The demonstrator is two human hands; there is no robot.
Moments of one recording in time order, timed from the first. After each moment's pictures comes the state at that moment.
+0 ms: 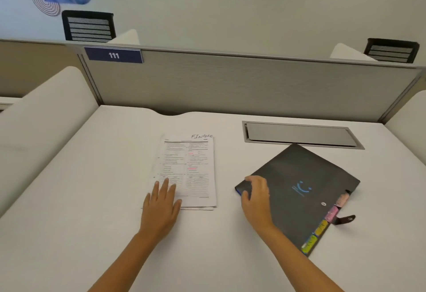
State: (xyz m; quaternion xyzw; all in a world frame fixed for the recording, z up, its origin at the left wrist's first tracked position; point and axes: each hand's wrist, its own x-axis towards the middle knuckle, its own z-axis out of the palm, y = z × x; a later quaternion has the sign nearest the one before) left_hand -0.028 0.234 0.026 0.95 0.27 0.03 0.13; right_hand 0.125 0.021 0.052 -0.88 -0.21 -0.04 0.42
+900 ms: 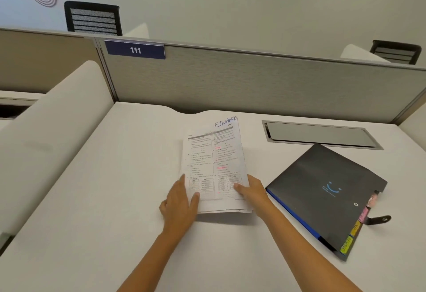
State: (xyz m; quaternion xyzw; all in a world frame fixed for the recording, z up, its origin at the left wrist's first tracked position) left_hand -0.046 0.279 0.030 0.87 0.34 0.12 0.34; right_hand 0.104 0.128 0.059 -0.79 -0.08 0.28 0.54
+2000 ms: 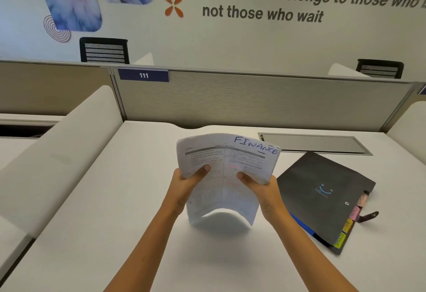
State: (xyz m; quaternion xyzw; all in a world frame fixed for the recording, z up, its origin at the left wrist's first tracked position) left_hand -0.056 0.271 0.156 0.64 0.16 0.21 0.72; right_hand 0.042 0.095 0.151 -0.65 -0.17 0.17 0.73
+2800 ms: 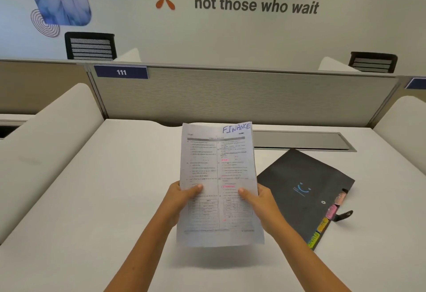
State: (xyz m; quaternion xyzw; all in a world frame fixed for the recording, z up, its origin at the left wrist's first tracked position) left_hand -0.023 0.226 0.125 0.61 0.27 0.07 0.74; right_hand 0.084 0.028 0.115 -0.71 -0.12 0.25 0.65
